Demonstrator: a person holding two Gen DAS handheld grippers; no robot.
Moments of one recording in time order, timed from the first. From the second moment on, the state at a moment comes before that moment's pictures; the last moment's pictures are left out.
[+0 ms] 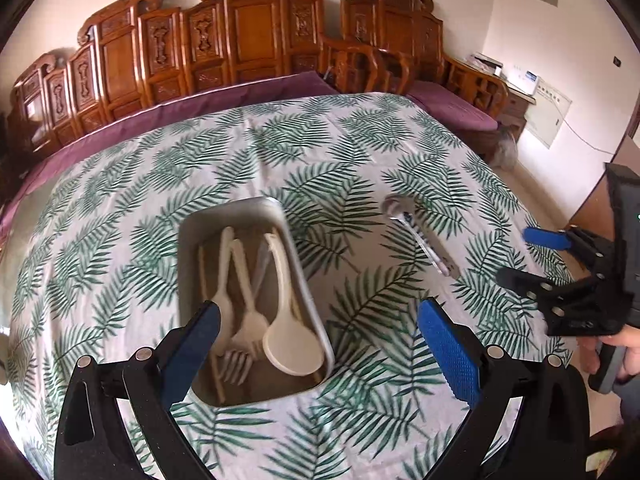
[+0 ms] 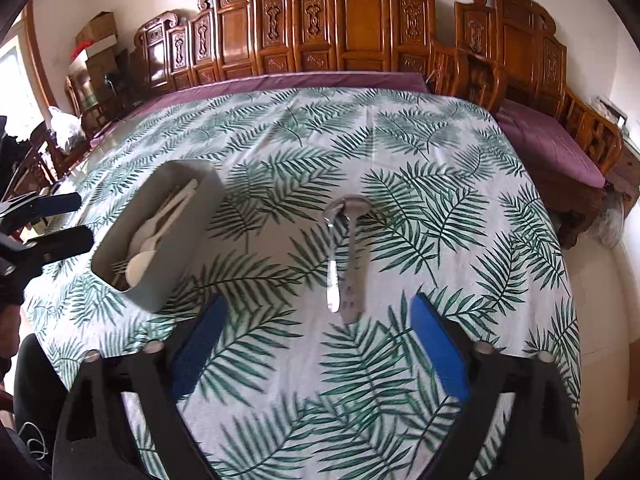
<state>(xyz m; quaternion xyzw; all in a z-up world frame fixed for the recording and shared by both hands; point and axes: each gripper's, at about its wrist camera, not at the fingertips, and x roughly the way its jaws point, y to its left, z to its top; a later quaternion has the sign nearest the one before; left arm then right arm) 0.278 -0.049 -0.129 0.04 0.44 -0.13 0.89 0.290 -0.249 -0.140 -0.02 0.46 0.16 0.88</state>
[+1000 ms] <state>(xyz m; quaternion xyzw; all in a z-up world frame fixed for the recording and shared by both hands) 0.320 -0.110 -0.173 0.07 0.48 -0.13 0.86 0.426 -0.231 -0.229 -0.07 0.54 0.18 0.82</state>
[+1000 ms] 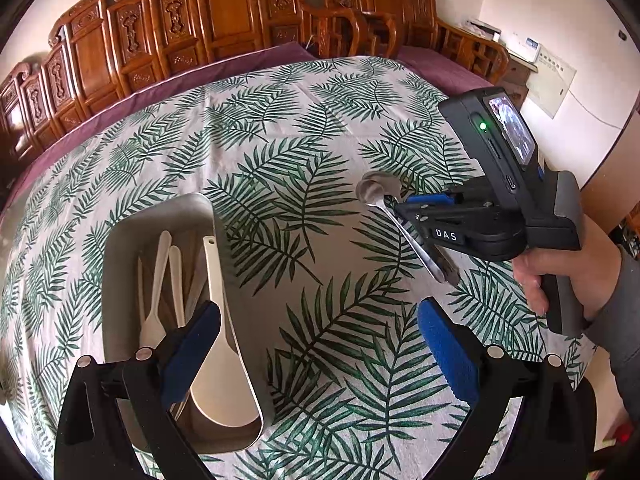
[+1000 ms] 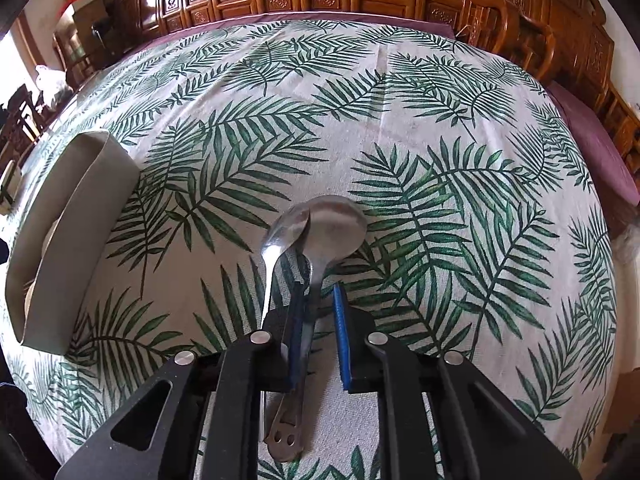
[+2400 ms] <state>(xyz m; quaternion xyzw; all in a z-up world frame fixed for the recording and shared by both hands) 0.426 -0.191 -0.232 0.00 0.55 -0.16 0.82 0.372 -0.321 -0.233 0.03 0.52 0.13 0.85</state>
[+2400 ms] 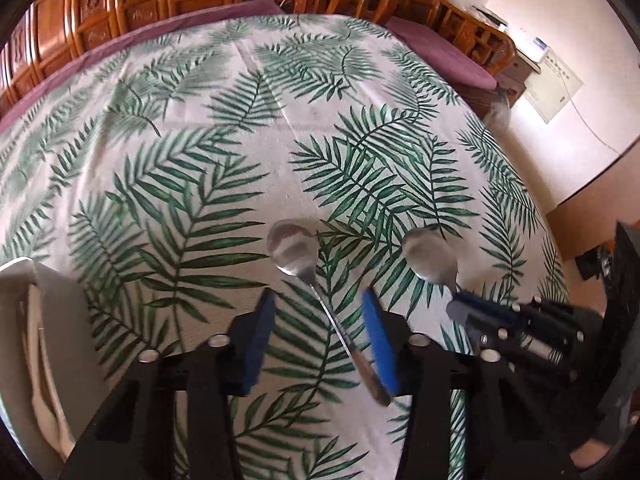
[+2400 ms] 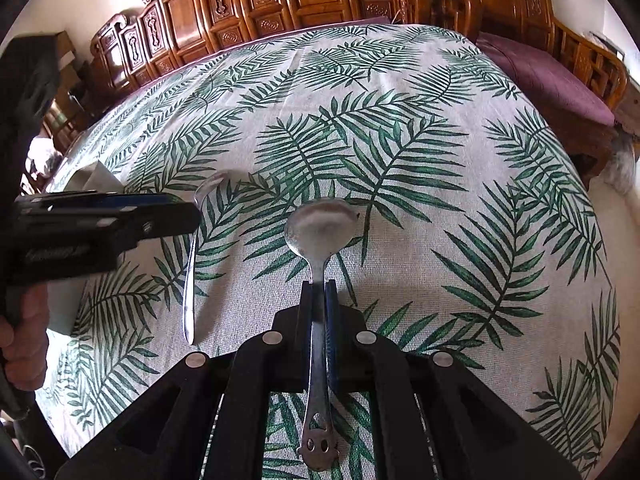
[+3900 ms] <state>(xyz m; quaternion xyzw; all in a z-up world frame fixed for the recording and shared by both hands) 0.365 -0.118 -0.136 0.00 0.47 -0.16 0.87 0.344 -0.274 -0.138 -0.02 0.46 0.11 0.88</state>
